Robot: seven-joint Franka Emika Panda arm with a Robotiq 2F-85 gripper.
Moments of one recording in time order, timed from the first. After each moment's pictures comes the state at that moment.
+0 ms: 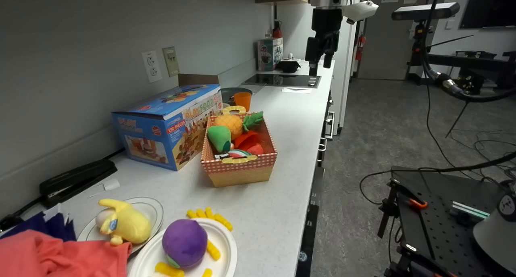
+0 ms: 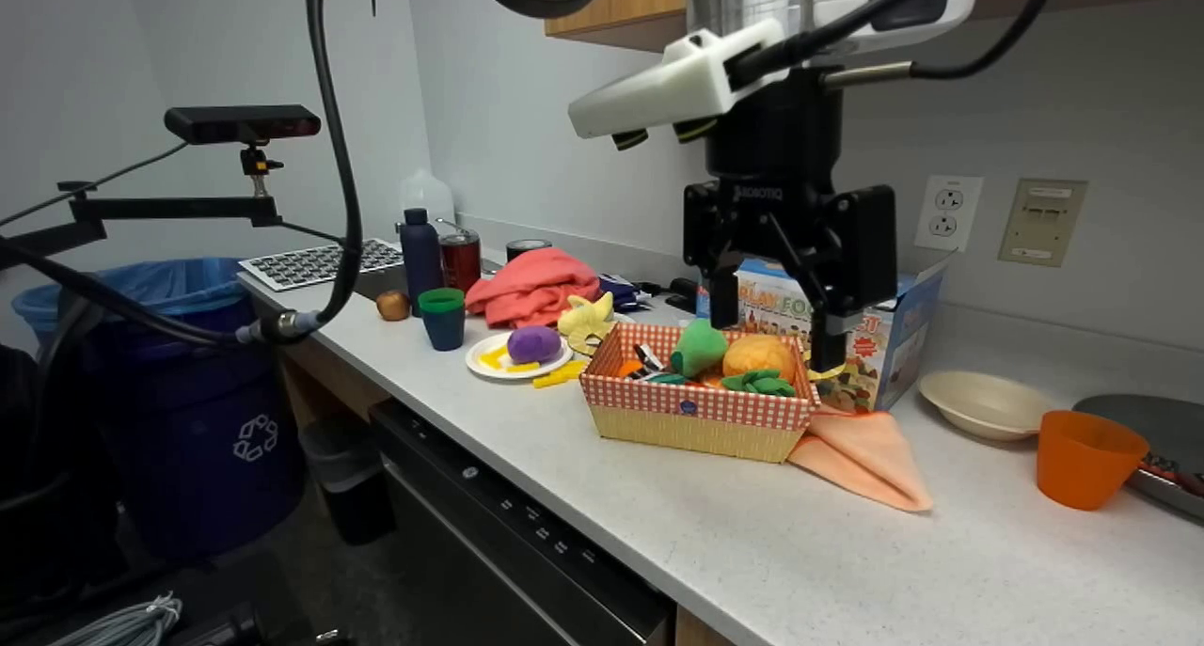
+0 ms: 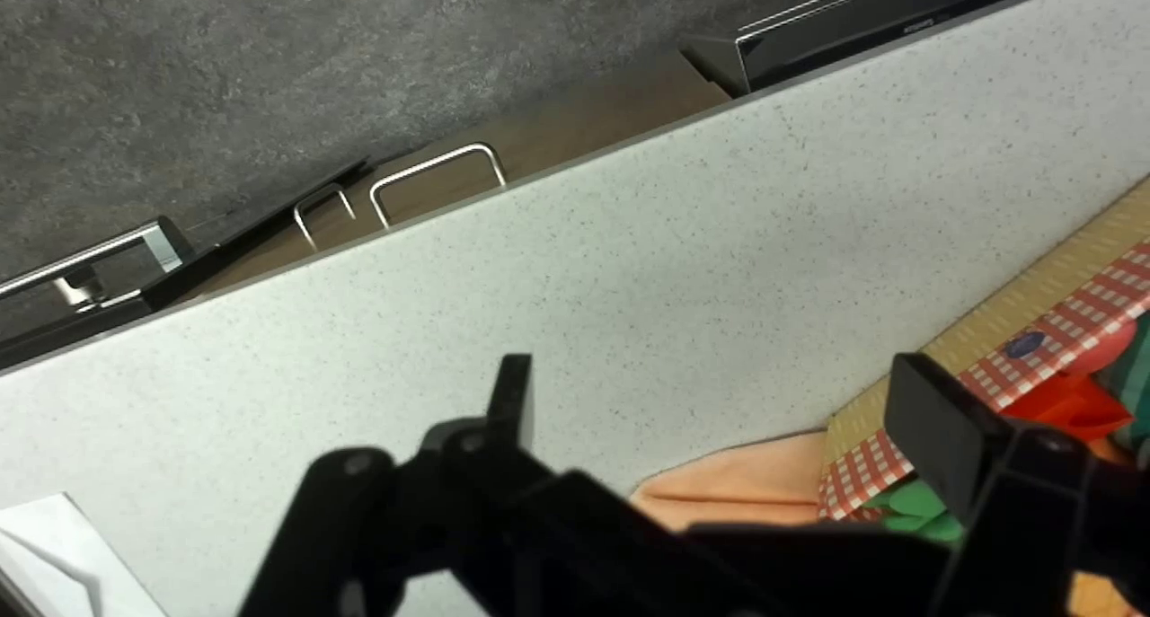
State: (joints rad) arm -0.19 -0.23 -0.17 -2.24 -0.14 2.10 0.00
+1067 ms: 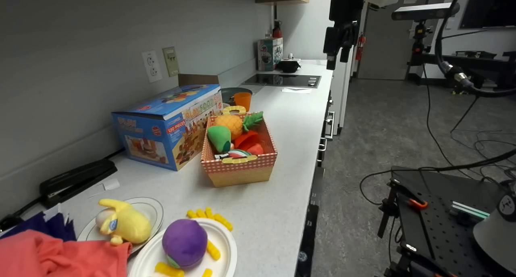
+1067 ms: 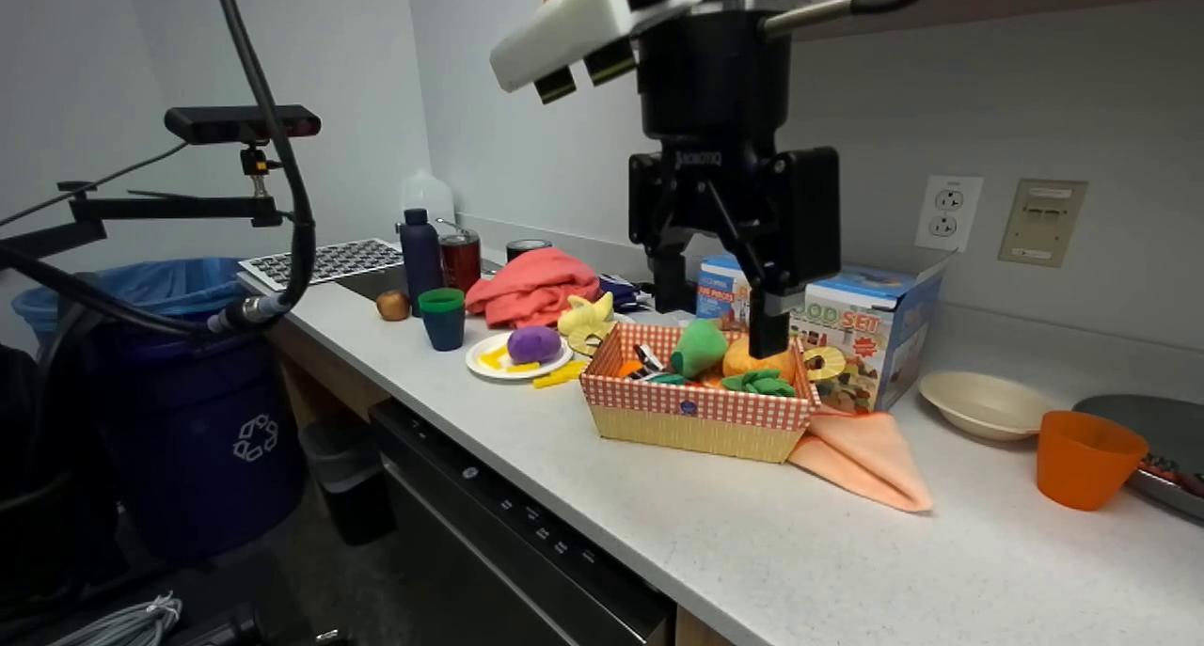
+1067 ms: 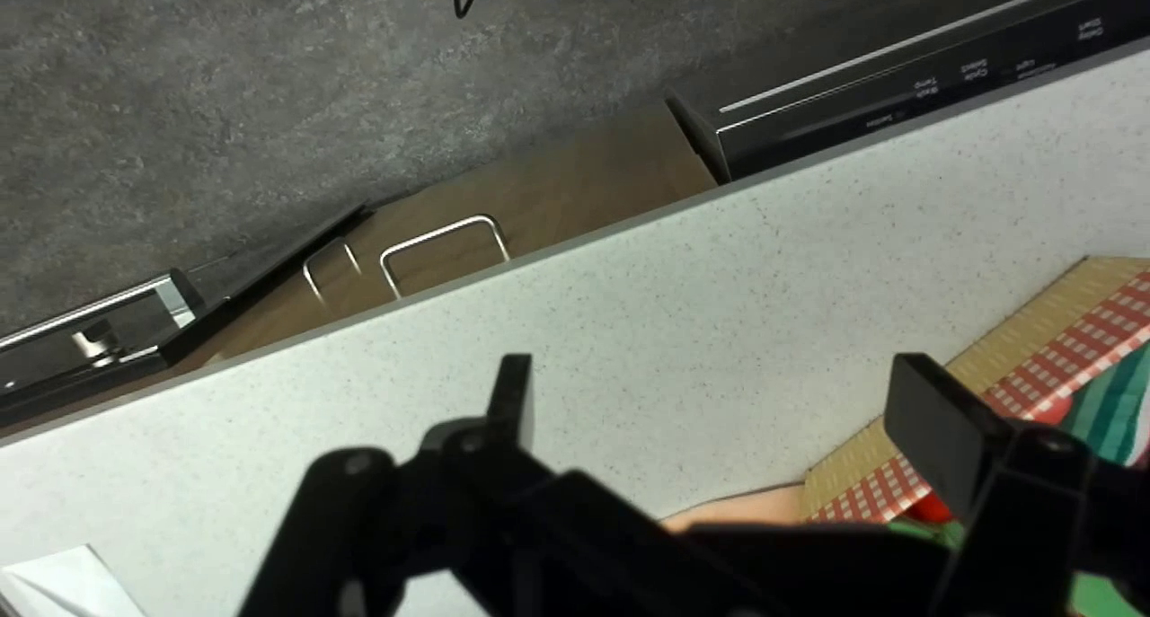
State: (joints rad) arm -0.19 -0.38 -0.18 -2.31 -0.15 2.00 0.00
